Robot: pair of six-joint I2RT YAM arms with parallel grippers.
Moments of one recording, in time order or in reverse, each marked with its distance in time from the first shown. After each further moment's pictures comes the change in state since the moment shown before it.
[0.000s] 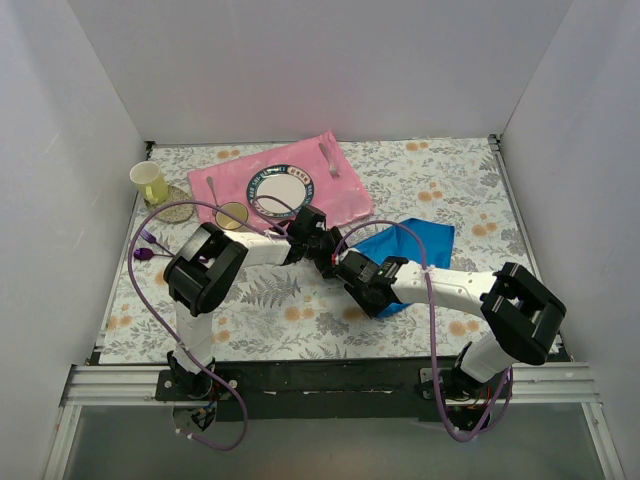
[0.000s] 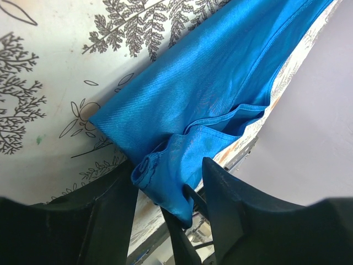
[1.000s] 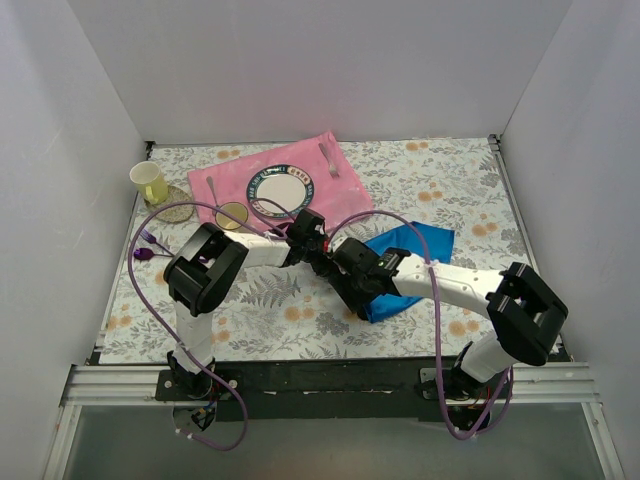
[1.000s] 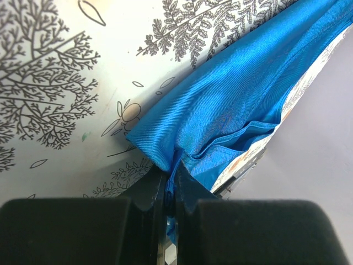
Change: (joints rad) left arm 0.000 0.000 -0.023 -0.019 -0.043 -0.011; right arm -0.022 -0.009 0.079 0.057 -0.122 -0.005
